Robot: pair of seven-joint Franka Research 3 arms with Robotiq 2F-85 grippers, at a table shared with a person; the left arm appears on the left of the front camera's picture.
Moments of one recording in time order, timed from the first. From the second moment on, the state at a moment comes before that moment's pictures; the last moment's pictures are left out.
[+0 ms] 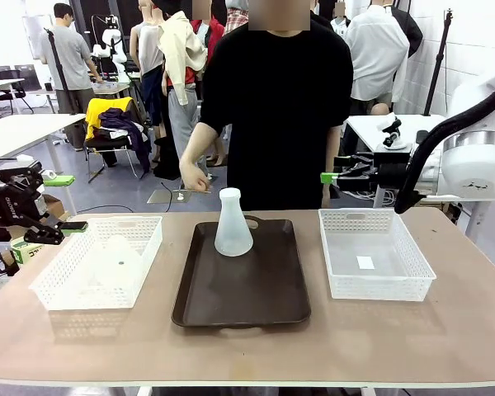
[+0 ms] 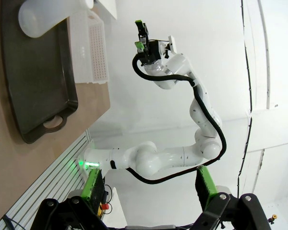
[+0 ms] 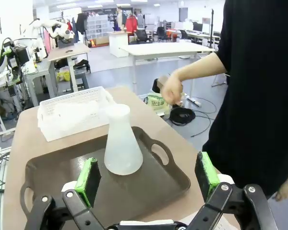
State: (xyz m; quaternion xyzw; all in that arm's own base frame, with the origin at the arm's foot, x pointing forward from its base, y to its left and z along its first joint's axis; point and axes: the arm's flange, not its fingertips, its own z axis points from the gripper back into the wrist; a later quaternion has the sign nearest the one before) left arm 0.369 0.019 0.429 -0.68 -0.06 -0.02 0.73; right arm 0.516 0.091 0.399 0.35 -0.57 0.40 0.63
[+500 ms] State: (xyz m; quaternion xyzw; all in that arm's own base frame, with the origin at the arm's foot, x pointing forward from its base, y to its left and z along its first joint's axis) left arm 0.369 0.019 0.429 -0.68 -0.06 -0.02 0.73; right arm 0.516 0.090 0.401 0.34 -0.57 0.40 0.63
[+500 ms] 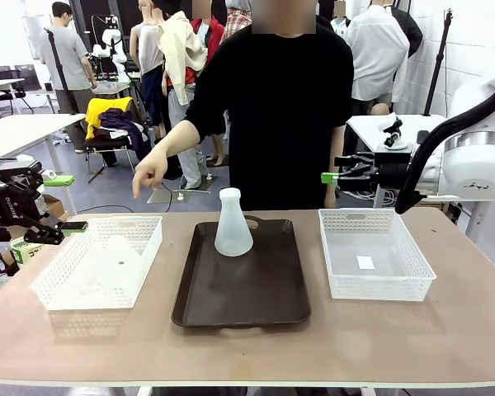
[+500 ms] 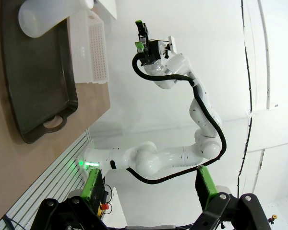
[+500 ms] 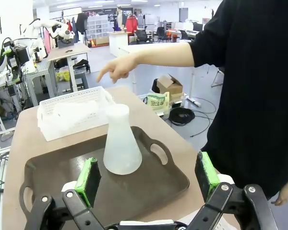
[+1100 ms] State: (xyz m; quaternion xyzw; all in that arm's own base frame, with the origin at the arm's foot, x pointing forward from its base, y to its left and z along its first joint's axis) left arm 0.369 0.019 0.429 -0.68 -0.06 -0.02 0.73; right arm 0.516 0.090 0.401 0.34 -0.57 0.40 0.63
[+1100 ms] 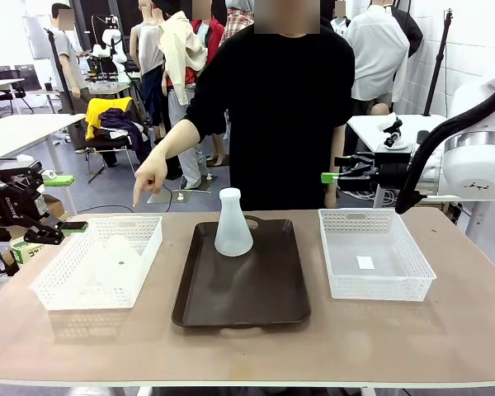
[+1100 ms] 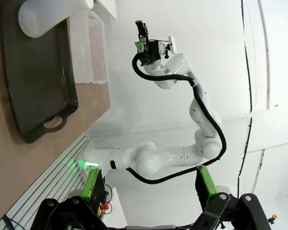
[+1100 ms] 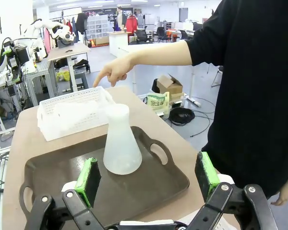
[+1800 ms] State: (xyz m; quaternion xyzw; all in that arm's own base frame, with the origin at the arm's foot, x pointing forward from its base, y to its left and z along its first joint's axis) left arm 0.386 -0.008 0.507 -0.45 -0.21 0.12 0.86; right arm 0.516 0.091 0.401 0.34 -0.57 0.40 0.63
